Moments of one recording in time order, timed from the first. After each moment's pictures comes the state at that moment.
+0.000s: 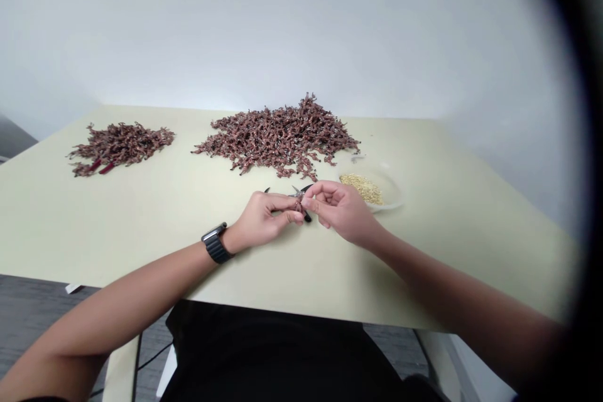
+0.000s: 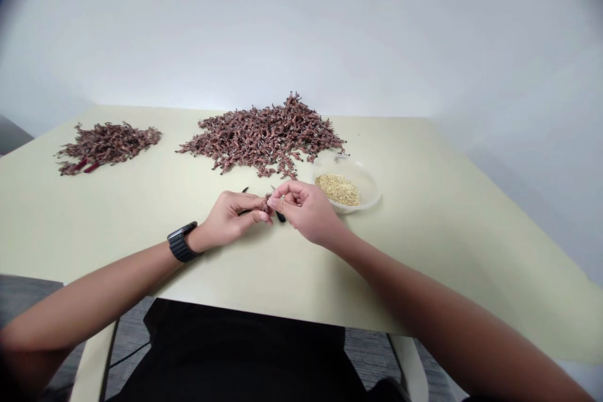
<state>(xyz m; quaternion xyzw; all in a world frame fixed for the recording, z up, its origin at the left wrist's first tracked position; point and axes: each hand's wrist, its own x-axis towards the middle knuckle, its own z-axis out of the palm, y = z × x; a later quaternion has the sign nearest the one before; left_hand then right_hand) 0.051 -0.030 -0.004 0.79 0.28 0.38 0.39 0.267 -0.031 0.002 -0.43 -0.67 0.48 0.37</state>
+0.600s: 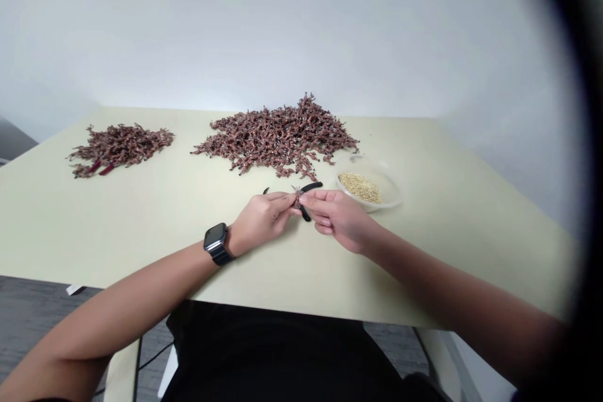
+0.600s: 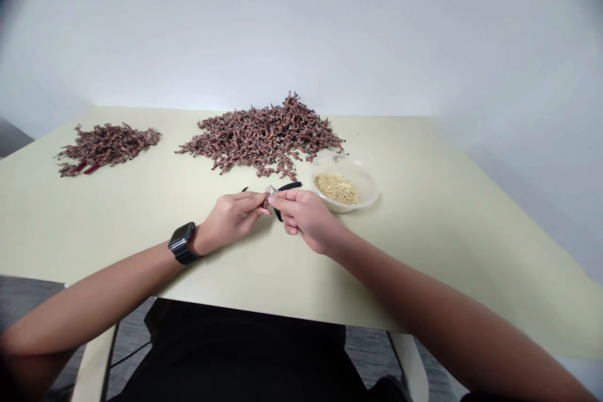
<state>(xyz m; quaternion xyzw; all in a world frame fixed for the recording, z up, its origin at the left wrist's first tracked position) 0.048 -0.026 -0.020 0.87 0.30 0.36 0.12 0.256 -0.035 0.001 -0.40 -0.45 0.72 0.35</state>
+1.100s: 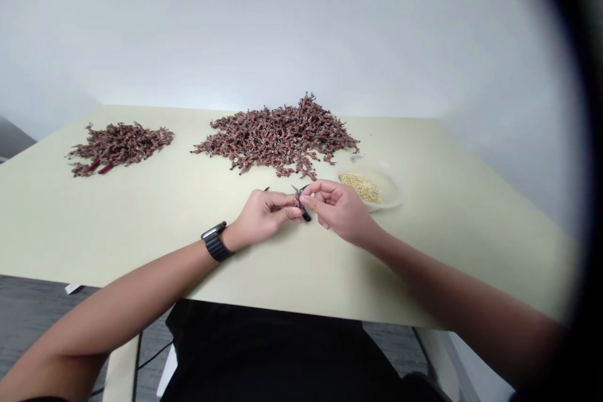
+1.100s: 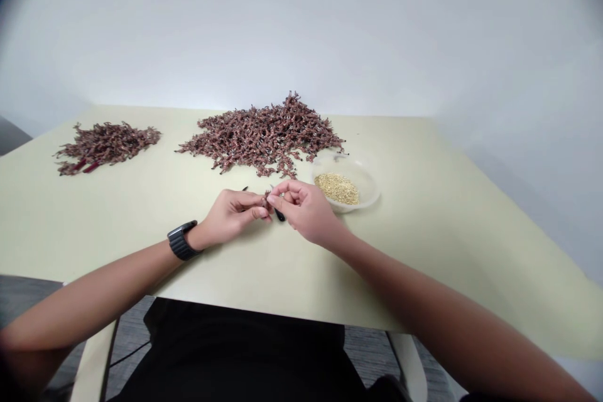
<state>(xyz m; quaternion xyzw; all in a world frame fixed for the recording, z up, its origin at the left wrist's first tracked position) 0.050 -0.027 -0.008 0.77 0.30 0.37 0.43 0.266 -0.031 -0.004 -0.44 -0.67 0.47 0.38</state>
